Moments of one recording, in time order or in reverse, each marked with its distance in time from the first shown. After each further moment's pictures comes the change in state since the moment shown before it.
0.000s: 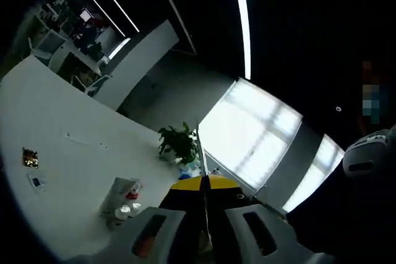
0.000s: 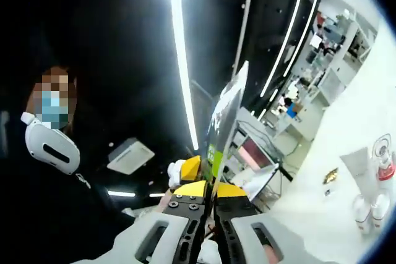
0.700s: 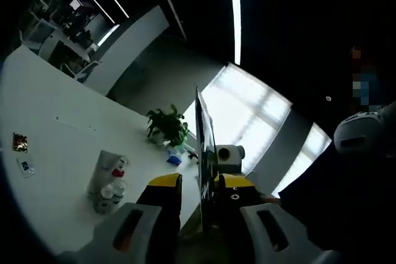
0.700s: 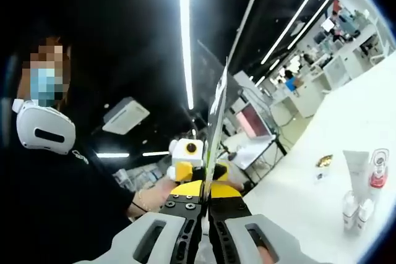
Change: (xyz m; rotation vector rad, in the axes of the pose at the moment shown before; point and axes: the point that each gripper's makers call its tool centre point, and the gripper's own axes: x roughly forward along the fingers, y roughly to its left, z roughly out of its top) left arm -0.009 -0.013 -0.046 -0.019 0.093 -0.097; right arm -0.004 0.011 -0.029 -0.076 0.313 -0.056
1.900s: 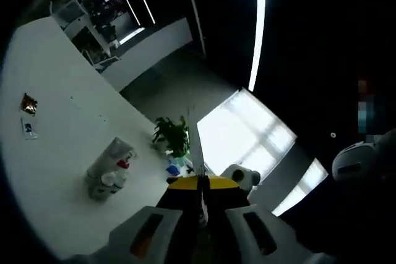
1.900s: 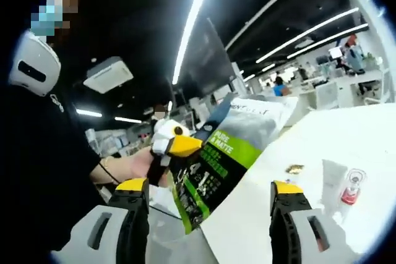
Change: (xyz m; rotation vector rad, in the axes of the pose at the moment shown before) left arm -0.022 0.027 -0.004 -0.192 -0.132 0.066; right arm -0.005 -0.020 -0.033 -0.314 0.102 -0.229
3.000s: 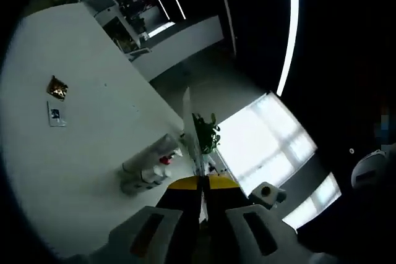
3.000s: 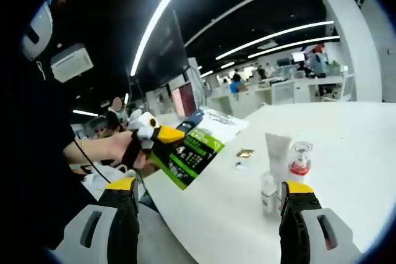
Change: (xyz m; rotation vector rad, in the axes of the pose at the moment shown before) left arm -0.008 0.095 0.002 -0.115 0.021 0.175; right arm -0.046 -0.066 -0.045 0.014 0.055 -0.297
